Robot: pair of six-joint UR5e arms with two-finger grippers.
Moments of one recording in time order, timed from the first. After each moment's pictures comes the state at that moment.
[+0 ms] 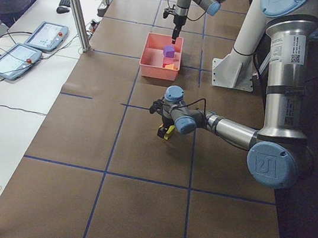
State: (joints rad) left arm -0.71 -1.41 -1.80 -2.19 -2.05 -0.57; right arm 0.53 -0.86 1.83 -1.70 1.90 1.36
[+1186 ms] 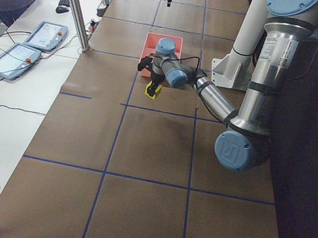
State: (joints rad) left arm -0.83 -1.82 -2.01 -1.64 -2.06 -0.71; right arm 1.03 -1.37 2.02 -1.70 2.21 0.54
